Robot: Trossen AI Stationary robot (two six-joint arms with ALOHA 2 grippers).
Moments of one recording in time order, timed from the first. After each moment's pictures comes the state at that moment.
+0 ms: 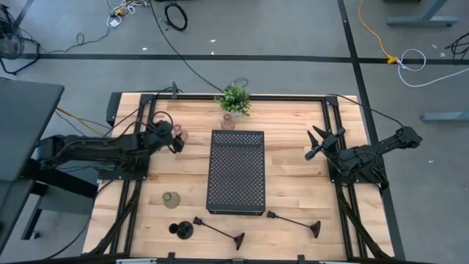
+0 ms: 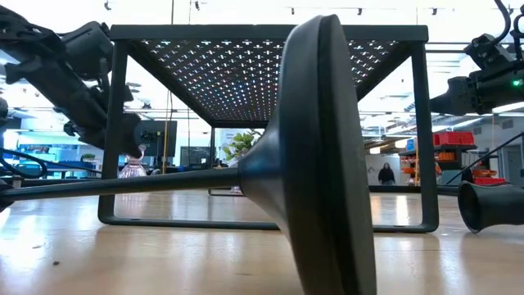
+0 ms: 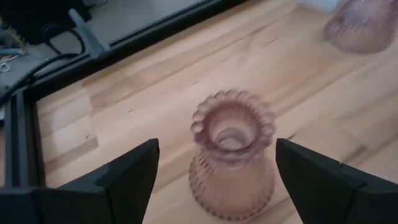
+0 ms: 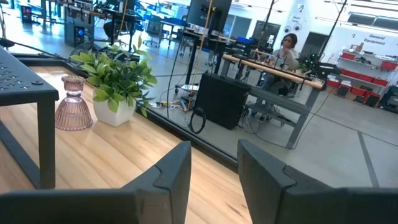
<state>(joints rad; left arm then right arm) 0.26 0.81 0.22 -0.23 -0.68 -0.46 0.39 0.15 0.02 -0.03 1.34 -0.09</state>
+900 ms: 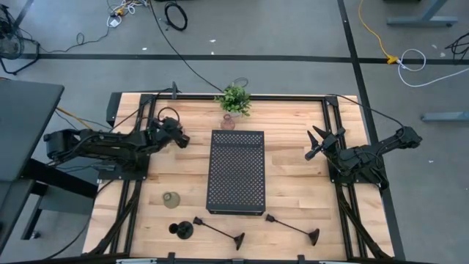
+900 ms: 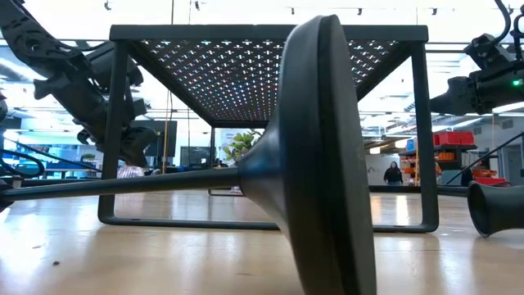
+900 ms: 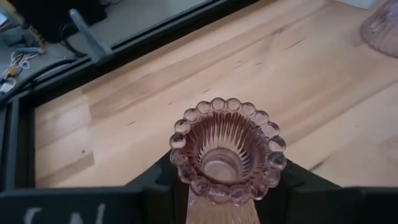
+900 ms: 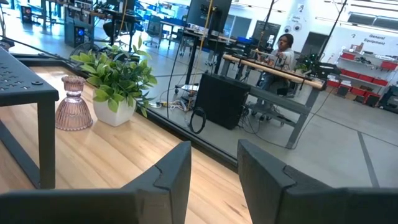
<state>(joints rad) 0.36 1.08 0.22 0.02 -0.65 -0.40 0.39 0.15 0.02 -0.03 1.34 -0.09</state>
